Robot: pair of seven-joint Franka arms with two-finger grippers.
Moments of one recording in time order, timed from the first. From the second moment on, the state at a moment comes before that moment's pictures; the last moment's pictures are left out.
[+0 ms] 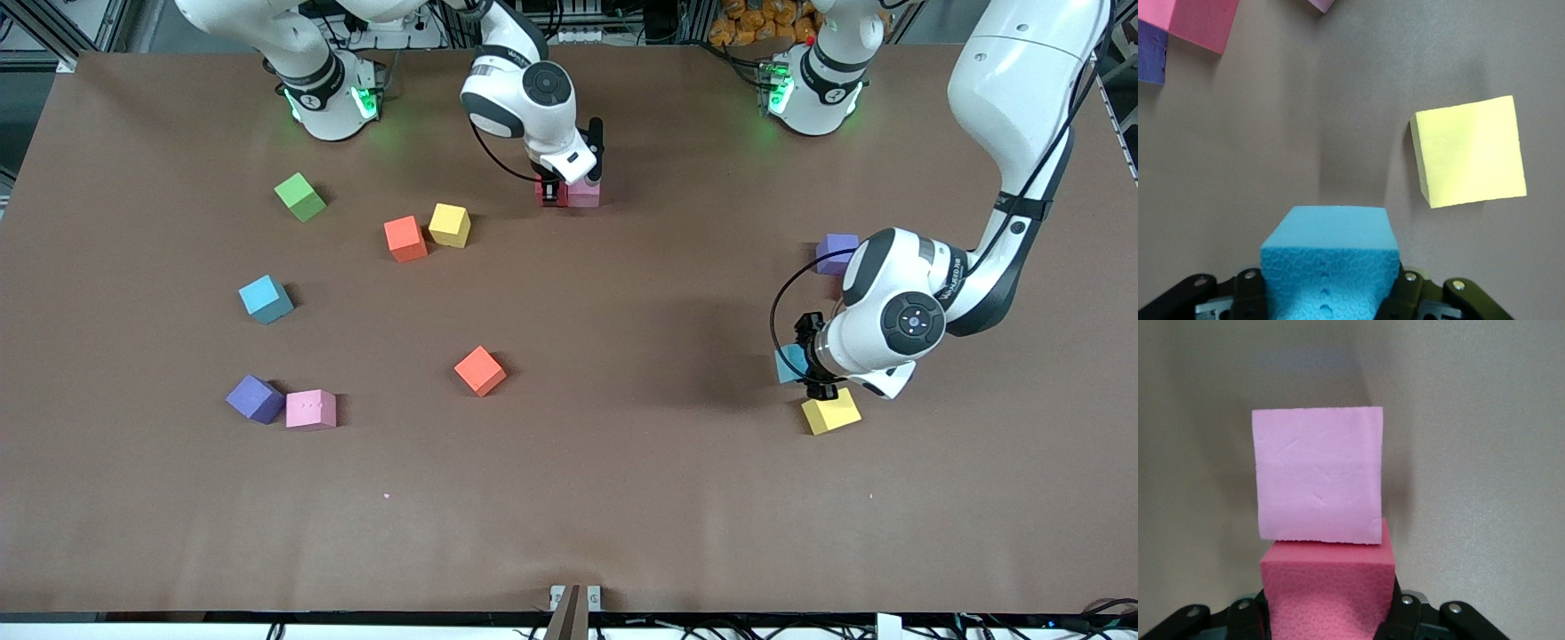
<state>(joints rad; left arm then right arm) 0.20 0.56 -0.47 -1.78 0.27 2.15 -2.09 0.56 0.43 0.53 -2.19 -0.18 2.46 -0.33</state>
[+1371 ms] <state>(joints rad) 0.18 0.54 -0.49 -1.85 0.27 2.18 -2.12 0.54 0.38 0.55 -2.17 -0.18 2.40 -0.33</state>
